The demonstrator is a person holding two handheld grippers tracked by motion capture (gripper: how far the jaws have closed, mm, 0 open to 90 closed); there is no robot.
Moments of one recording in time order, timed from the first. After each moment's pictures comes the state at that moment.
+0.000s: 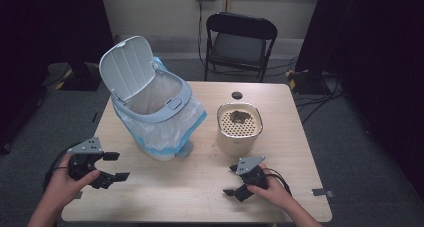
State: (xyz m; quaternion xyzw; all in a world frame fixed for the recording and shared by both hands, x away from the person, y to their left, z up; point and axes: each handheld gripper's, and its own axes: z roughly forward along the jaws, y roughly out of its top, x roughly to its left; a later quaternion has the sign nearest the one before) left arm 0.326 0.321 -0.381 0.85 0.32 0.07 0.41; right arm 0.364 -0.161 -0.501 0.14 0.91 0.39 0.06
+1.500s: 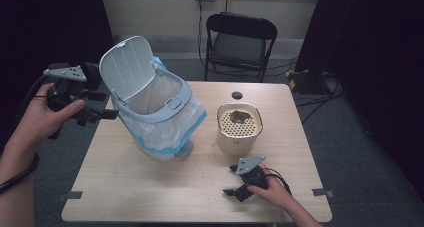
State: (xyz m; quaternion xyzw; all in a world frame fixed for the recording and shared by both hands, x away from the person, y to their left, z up) left arm 0.403 0.322 -0.239 0.85 0.32 0.12 0.41; right arm 0.364 -0.161 -0.501 0.13 0.91 0.39 0.06
